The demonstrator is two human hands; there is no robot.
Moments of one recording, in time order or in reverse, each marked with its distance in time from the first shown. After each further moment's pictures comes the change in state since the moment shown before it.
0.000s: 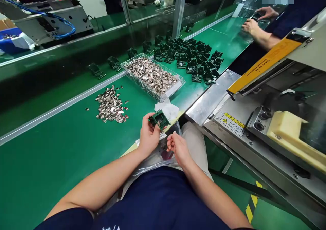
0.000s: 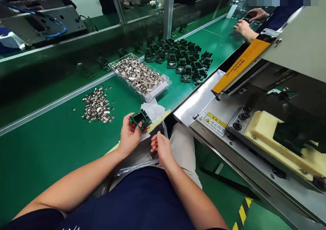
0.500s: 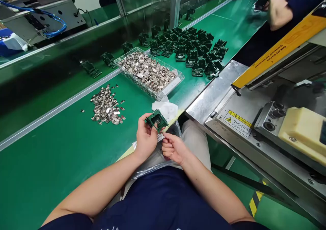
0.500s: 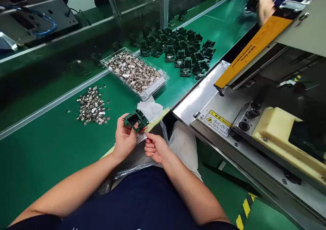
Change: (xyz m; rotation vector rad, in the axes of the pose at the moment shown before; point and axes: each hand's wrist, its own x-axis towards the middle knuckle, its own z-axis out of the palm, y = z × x) left_hand -0.002 0.004 0.003 0.044 0.040 -0.041; right_hand 0.011 -0.027 0.008 0.194 -0.338 0.549
